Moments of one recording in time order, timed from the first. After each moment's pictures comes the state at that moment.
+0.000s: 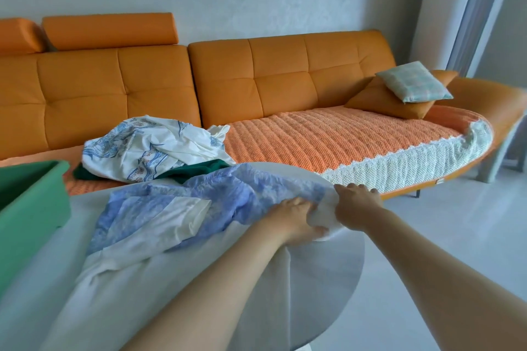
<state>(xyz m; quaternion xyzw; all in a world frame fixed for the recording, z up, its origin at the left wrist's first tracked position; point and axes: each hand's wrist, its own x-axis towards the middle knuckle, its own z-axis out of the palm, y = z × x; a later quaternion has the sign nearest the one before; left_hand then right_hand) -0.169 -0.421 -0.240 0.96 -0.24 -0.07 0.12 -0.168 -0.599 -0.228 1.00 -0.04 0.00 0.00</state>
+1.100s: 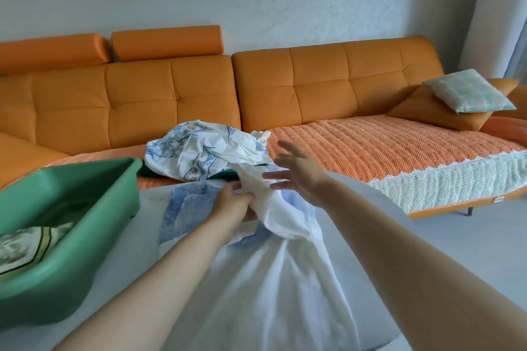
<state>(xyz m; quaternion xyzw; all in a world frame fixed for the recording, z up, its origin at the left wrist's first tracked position) -0.194 -0.225 -0.199 0.73 0.13 0.06 0.67 -0.155 -0.393 -0.147 0.65 0.11 -0.12 -0.74</state>
